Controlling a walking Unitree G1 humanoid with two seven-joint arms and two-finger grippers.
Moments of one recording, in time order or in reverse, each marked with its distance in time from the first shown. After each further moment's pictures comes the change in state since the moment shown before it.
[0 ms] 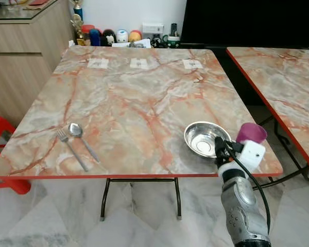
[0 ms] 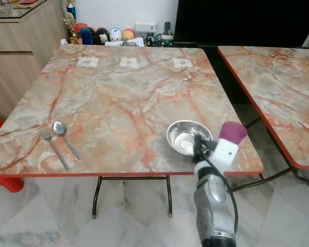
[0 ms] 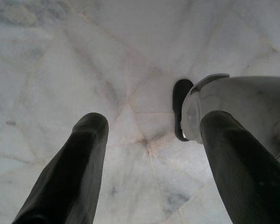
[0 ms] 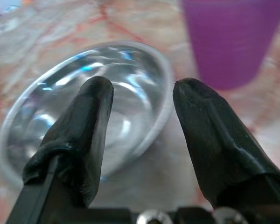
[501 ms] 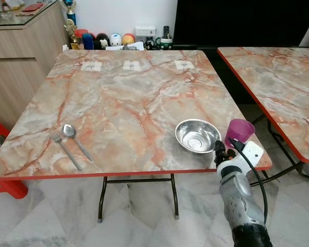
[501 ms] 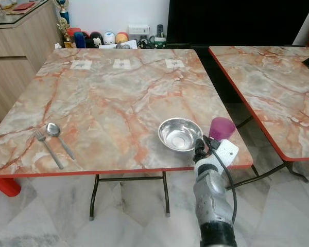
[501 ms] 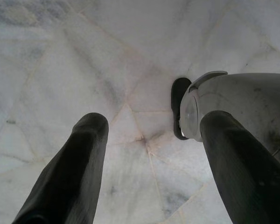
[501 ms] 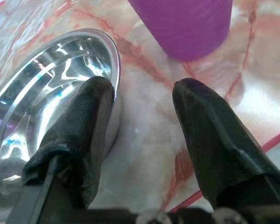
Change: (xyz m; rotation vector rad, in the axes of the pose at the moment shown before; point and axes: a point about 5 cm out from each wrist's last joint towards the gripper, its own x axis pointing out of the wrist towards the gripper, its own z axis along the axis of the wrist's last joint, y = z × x) left arm -0.001 0.000 -0.002 -0.001 0.005 -0.001; right arm 0.021 -0.002 -0.005 0.185 0.106 -0.081
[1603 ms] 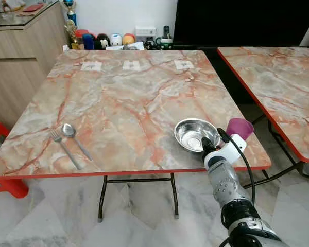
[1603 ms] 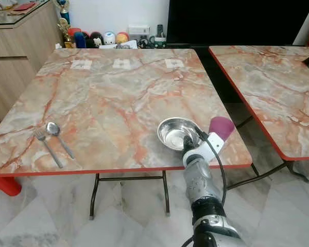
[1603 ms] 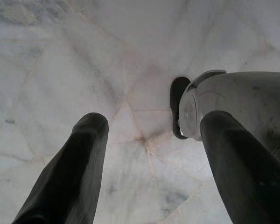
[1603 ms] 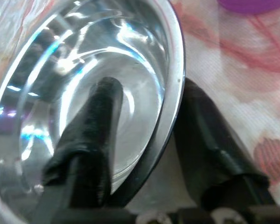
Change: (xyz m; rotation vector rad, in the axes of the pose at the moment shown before) left arm 0.000 0.000 0.000 -0.001 0.000 -0.002; right arm 0.021 0.026 -0.012 0.084 0.127 0.036
